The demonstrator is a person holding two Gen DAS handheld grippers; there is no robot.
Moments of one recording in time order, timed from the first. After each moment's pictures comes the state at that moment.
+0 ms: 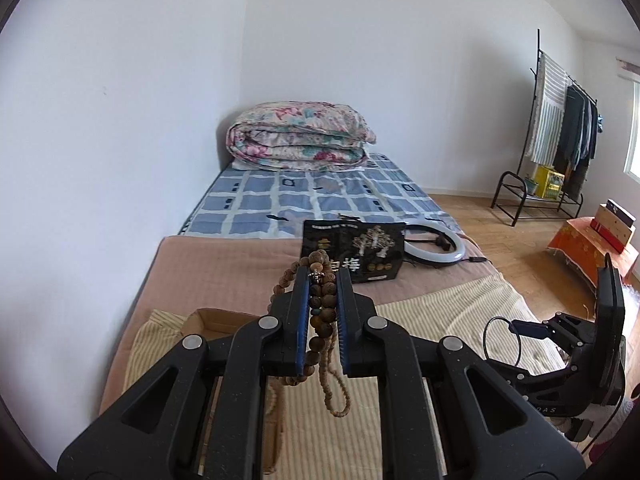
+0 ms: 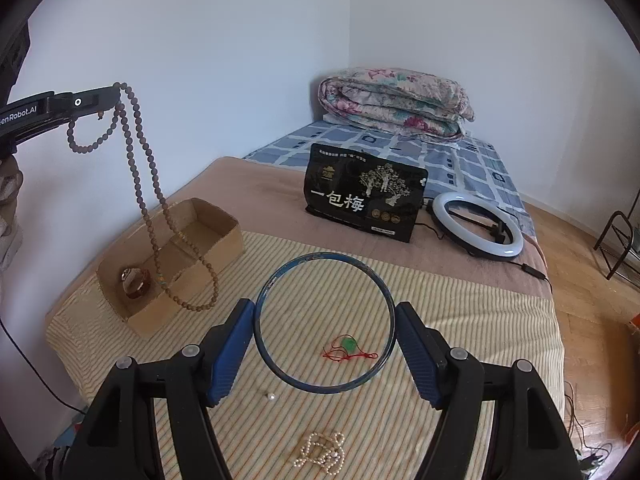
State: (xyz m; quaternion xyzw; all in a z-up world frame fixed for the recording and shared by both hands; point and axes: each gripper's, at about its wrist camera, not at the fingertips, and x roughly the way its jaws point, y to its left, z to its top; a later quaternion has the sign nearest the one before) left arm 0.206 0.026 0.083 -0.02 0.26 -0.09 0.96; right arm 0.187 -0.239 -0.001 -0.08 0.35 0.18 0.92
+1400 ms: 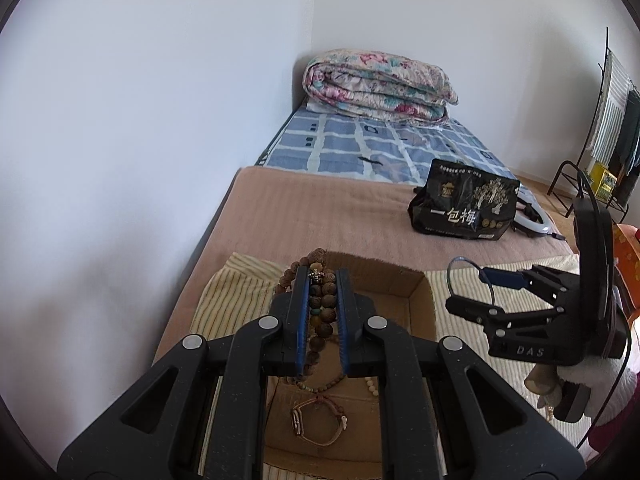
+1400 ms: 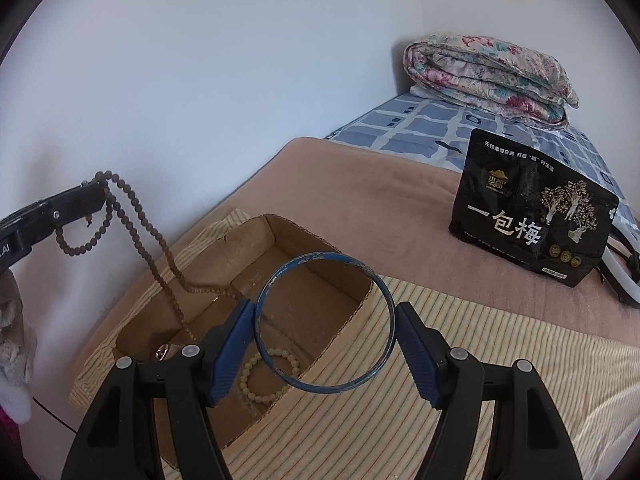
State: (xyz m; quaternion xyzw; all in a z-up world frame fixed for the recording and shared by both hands) left arm 0.261 0.167 -0.029 -0.05 0.34 0.00 0.94; right arm 0.317 -0.042 -0.074 -0.05 0.40 0.29 0.87
